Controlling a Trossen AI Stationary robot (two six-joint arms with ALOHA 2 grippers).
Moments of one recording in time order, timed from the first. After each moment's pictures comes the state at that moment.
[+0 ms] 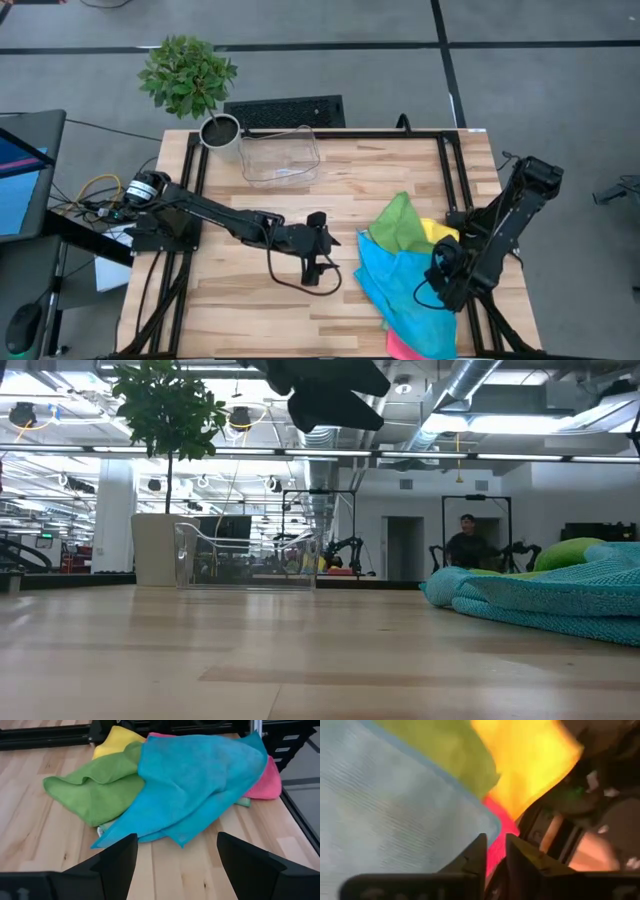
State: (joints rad) left arm -0.25 1.71 1.21 -0.08 -0.13 -0.08; right arm 0.99 1.40 0.83 -1.29 0.00 1.99
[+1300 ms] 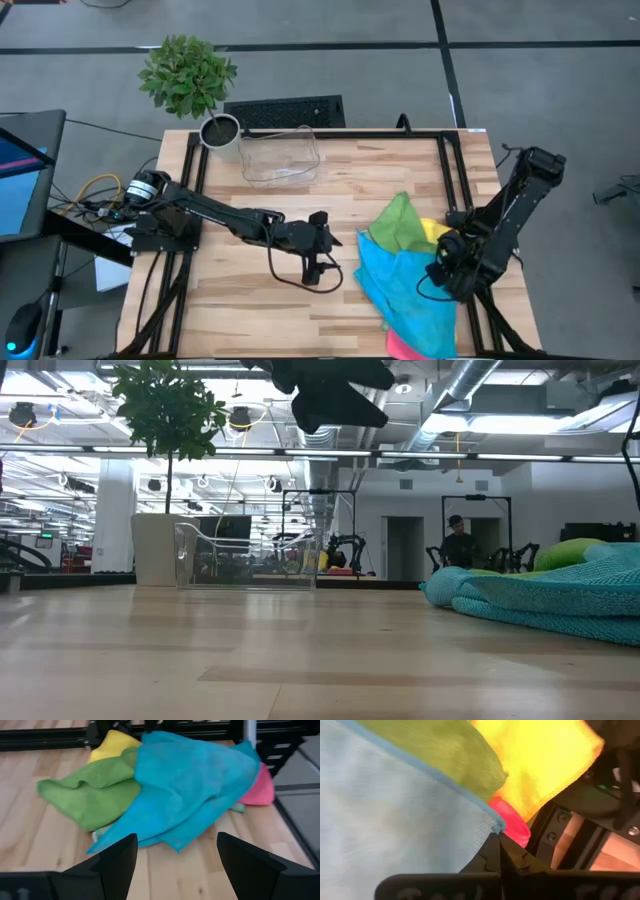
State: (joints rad) left arm -0.24 1.71 1.21 -0.05 -0.08 -0.09; right arm 0.99 1.26 0.79 -1.26 0.05 2.04
